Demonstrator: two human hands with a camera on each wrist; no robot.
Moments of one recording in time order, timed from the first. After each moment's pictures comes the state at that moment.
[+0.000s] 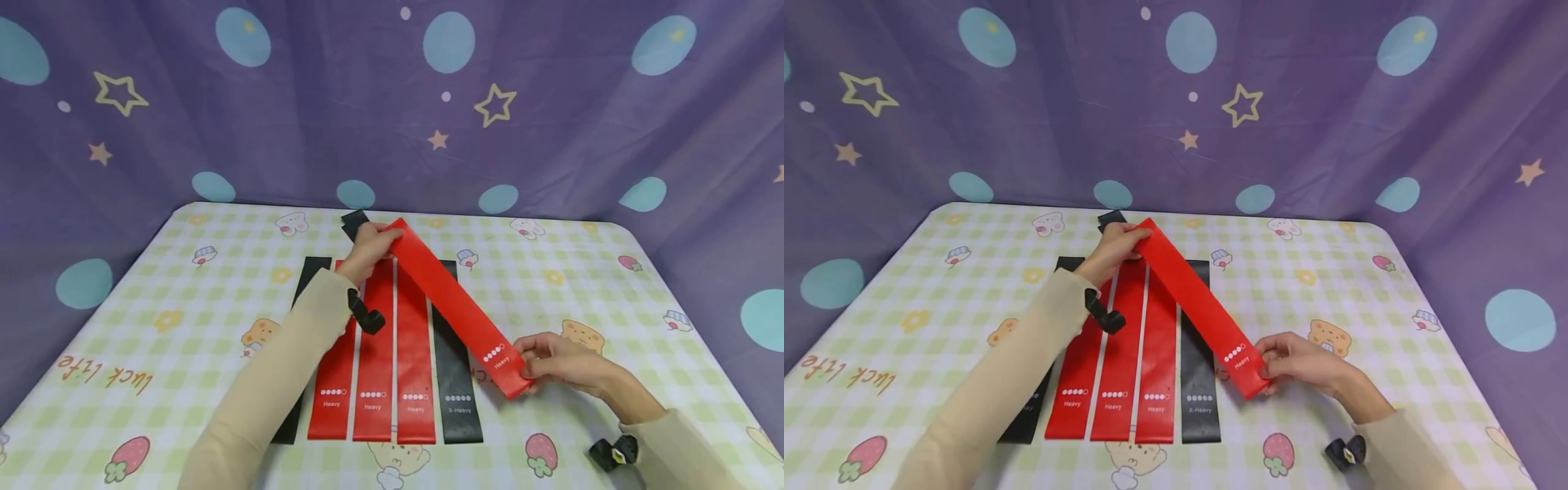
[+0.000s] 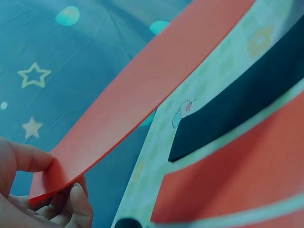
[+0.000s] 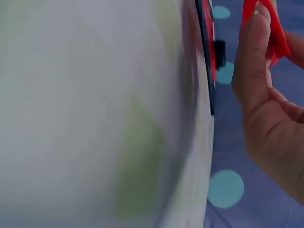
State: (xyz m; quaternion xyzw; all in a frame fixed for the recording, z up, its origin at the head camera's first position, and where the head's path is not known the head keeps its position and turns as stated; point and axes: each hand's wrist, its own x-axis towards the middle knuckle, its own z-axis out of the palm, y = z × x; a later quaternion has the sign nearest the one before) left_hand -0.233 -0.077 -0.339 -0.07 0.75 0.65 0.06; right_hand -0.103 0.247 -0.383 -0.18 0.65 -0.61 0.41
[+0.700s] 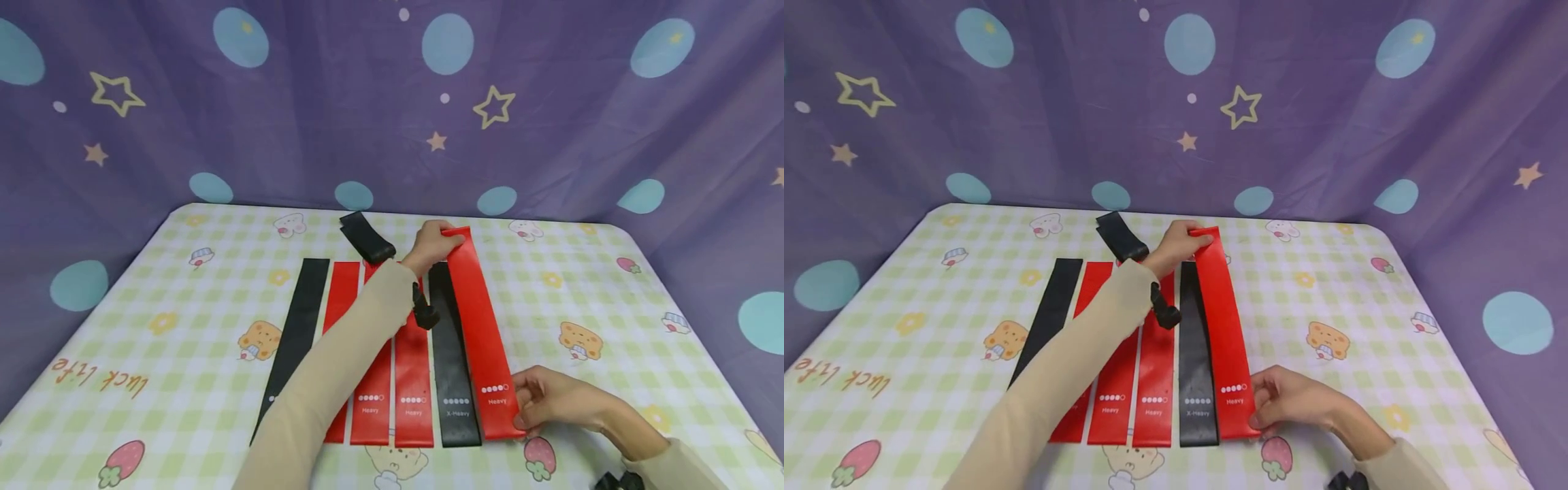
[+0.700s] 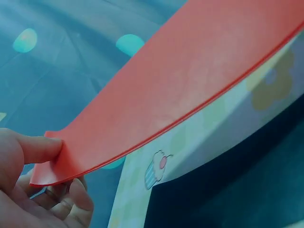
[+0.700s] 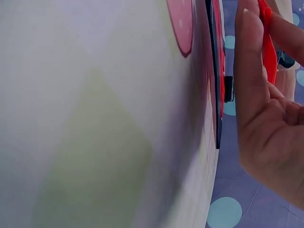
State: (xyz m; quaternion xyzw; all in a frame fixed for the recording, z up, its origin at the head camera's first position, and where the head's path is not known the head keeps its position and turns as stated) left_hand -0.247 0.010 -0.345 0.03 0.81 0.57 0.07; right_hand -0.069 0.232 -0.387 -0.21 0.62 -0.60 0.46
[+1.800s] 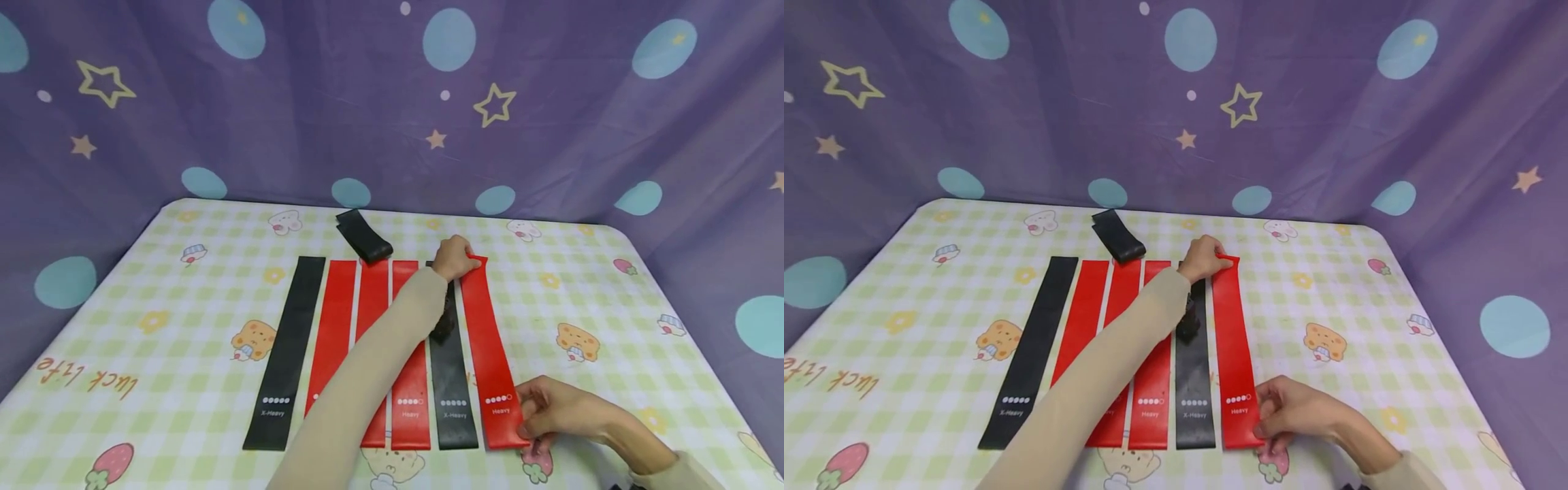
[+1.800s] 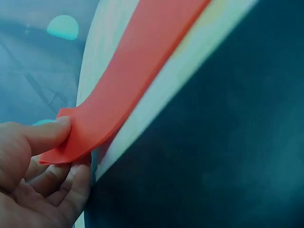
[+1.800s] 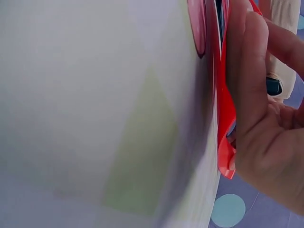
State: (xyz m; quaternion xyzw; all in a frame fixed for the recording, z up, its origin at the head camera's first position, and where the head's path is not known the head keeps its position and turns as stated) left_hand -0.255 0.051 -0.380 0.09 0.92 0.39 0.06; right_hand -0.063 0.238 -0.391 -0.17 0.61 -0.60 0.50
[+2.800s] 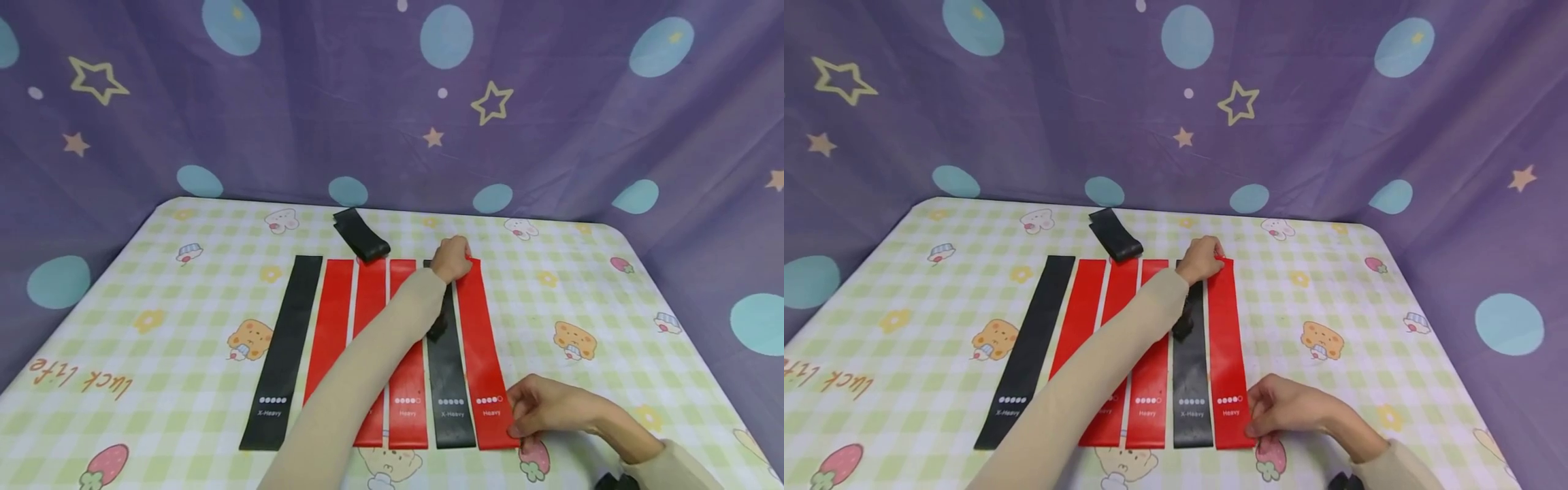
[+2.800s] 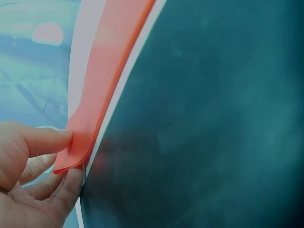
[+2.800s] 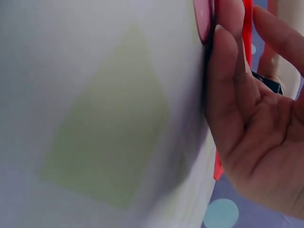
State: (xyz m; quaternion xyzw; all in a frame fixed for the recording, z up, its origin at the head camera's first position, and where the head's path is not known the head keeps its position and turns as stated) left_hand -0.260 0.051 -0.388 0.14 0.93 0.34 0.06; right_hand -0.066 0.230 -0.390 -0.18 0.66 -0.54 0.48
